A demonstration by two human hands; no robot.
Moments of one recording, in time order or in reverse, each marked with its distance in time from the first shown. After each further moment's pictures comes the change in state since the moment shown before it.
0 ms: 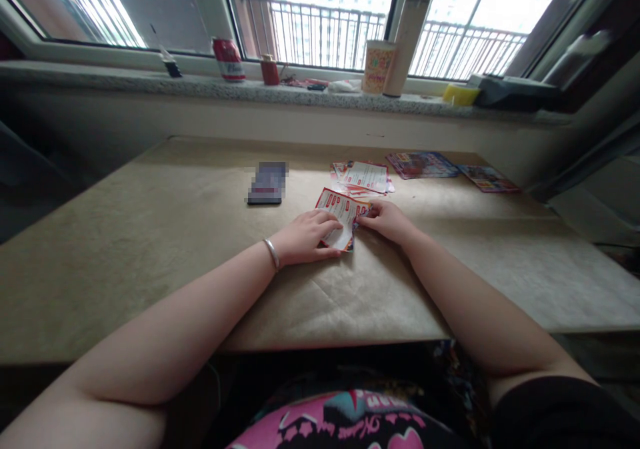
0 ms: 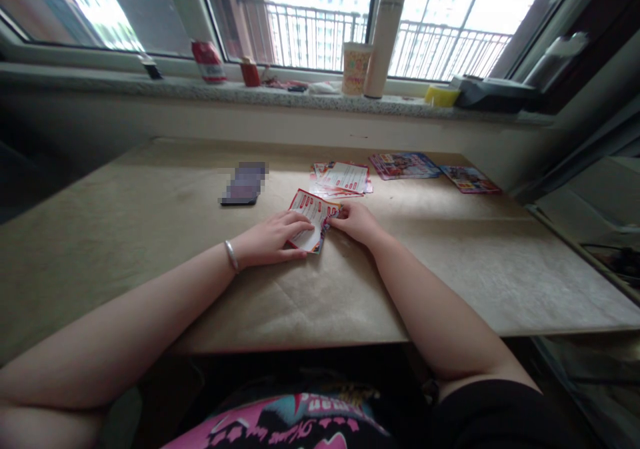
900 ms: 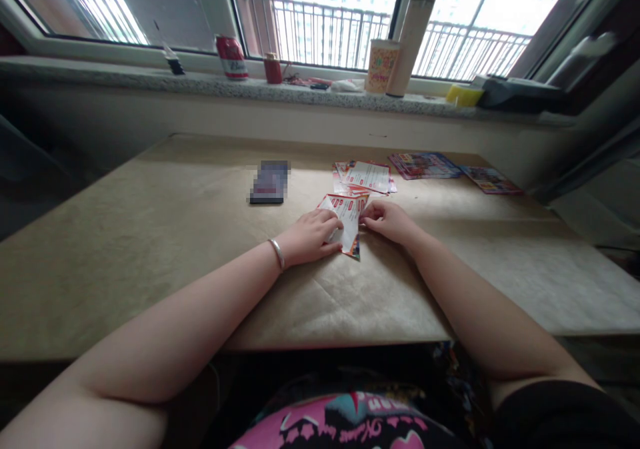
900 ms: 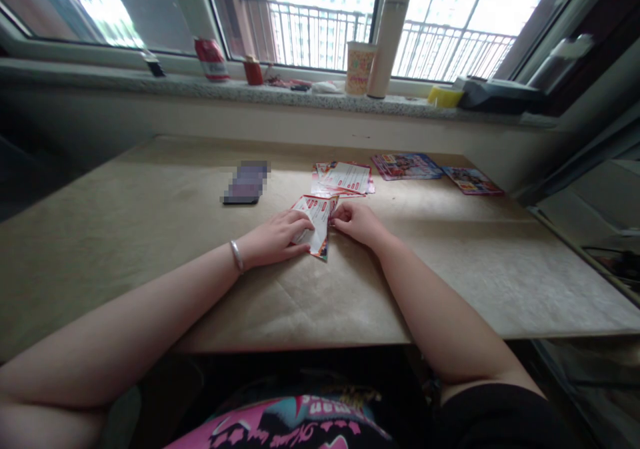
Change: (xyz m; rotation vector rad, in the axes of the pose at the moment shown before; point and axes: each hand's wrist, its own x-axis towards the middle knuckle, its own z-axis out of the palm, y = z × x) left_hand 0.000 0.004 0.004 0.014 0.020 -0.062; right_hand -0.002 0.005 -0.003 -0.099 0.020 -0.048
